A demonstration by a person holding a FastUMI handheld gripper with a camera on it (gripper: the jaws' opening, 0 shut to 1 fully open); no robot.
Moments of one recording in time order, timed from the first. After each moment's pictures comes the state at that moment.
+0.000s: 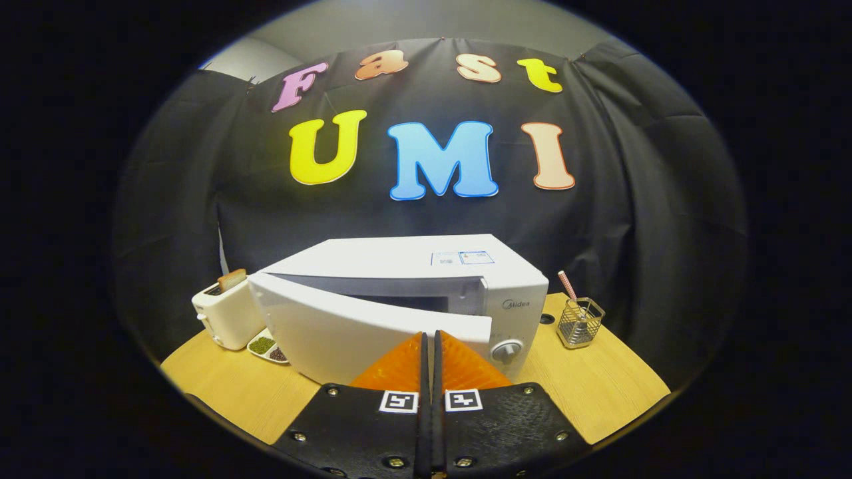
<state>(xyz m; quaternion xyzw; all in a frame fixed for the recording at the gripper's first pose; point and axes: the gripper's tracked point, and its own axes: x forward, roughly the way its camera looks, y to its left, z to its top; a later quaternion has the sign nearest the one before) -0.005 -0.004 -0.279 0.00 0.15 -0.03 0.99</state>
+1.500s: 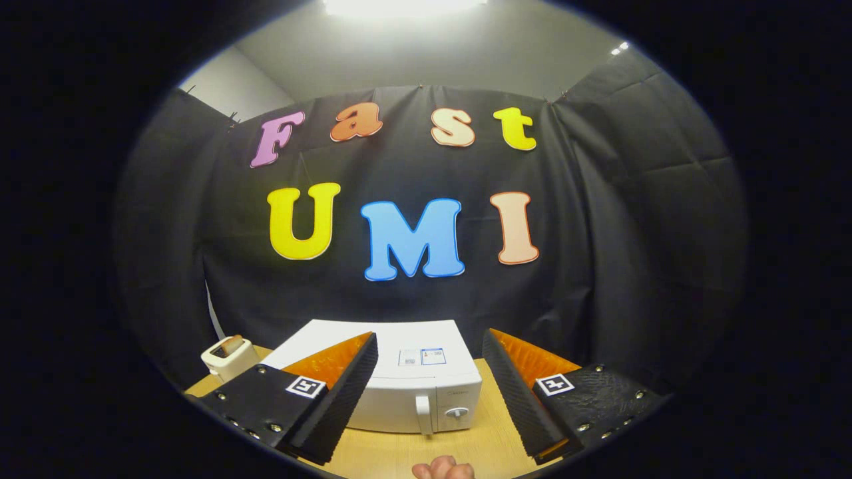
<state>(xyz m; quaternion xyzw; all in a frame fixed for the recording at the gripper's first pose) -0.047 -0.030 -0.062 -0.01 0.06 -0.08 1.00</state>
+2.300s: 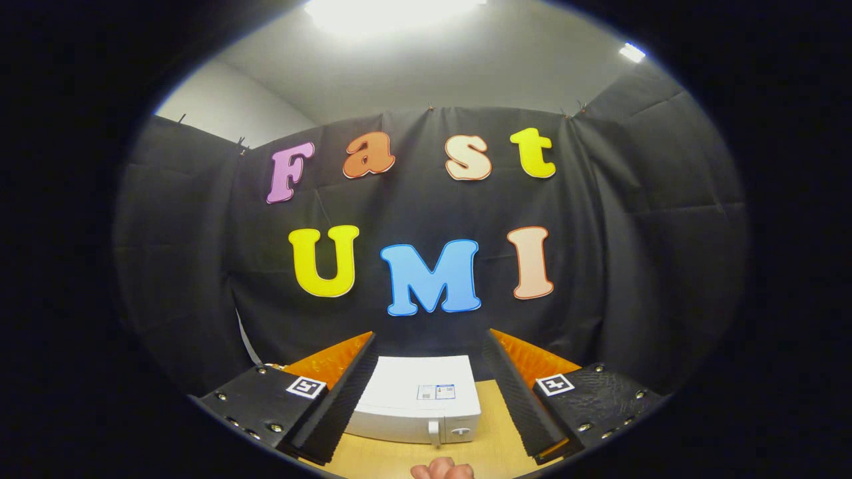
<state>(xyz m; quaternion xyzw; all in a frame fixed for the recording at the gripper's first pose) -0.046 -0.034 0.055 0.00 0.06 -0.01 1.00</state>
